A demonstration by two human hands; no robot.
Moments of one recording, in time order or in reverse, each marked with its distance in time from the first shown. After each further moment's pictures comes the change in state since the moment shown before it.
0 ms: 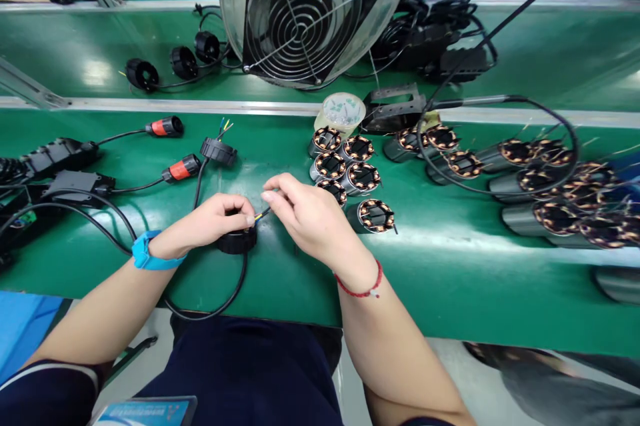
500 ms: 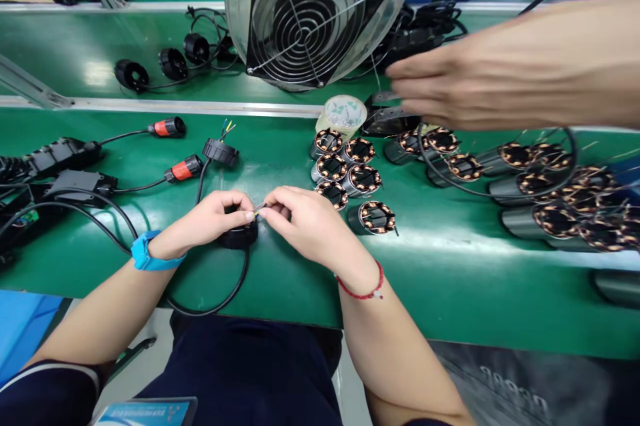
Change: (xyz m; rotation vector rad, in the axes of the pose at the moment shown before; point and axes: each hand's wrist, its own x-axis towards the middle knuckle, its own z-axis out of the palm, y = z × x) left_hand 0.000 -0.004 -0.004 0.039 0.048 0.028; right_hand 0.001 -0.004 -0.001 0.004 -0.111 0.001
